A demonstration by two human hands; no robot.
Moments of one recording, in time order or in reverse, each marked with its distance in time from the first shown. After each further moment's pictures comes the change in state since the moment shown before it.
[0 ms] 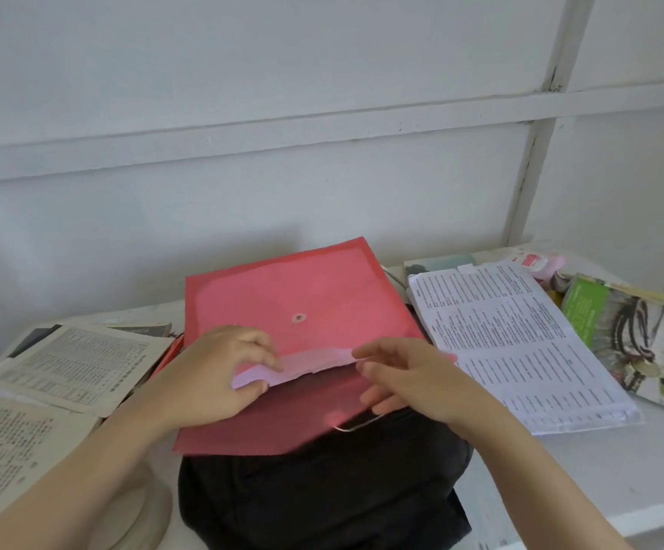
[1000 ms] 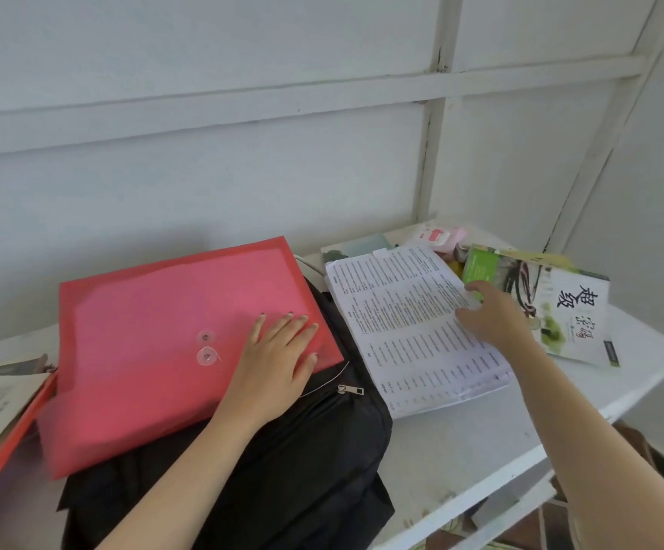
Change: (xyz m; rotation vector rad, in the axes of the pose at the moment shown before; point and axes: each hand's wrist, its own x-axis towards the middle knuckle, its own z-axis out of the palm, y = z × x) left_hand 0.100 0.068 0.125 0.197 0.079 0.080; right_hand 0.008 0.112 -0.182 -0.551 0.719 0.364
